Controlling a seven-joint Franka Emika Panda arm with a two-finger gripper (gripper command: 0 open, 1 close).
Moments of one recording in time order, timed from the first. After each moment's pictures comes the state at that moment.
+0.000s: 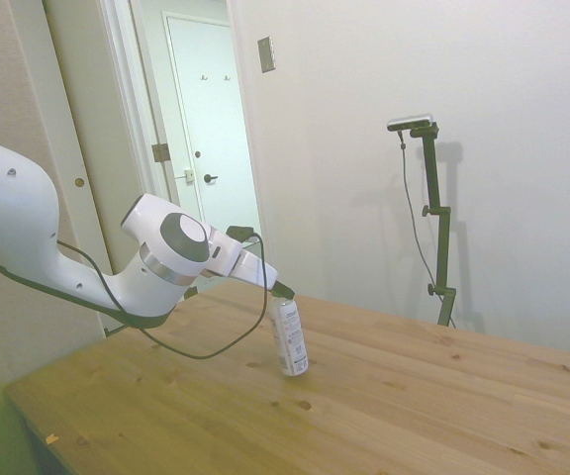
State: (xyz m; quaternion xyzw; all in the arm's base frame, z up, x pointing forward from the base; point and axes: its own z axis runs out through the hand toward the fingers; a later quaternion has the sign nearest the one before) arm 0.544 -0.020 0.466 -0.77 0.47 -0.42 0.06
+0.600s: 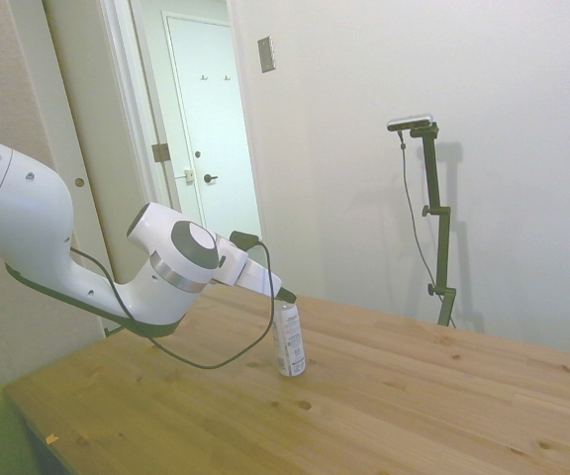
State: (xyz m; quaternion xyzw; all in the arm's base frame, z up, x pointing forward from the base) arm 0.549 -0.024 0.455 -0.77 0.48 -0.42 0.08
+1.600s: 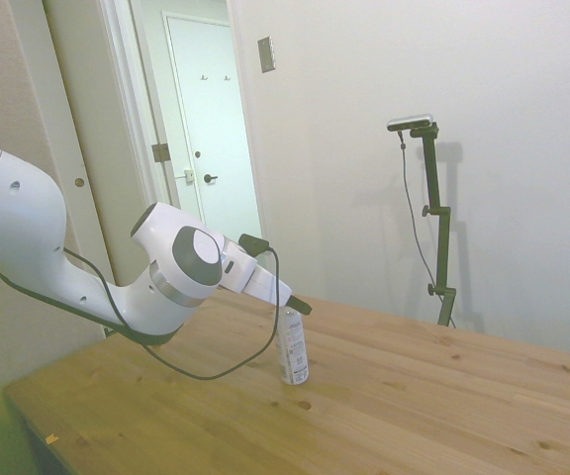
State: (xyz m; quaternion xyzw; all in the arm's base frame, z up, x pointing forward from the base) arm 0.534 -0.055 0.462 -0.76 0.49 -0.41 0.09
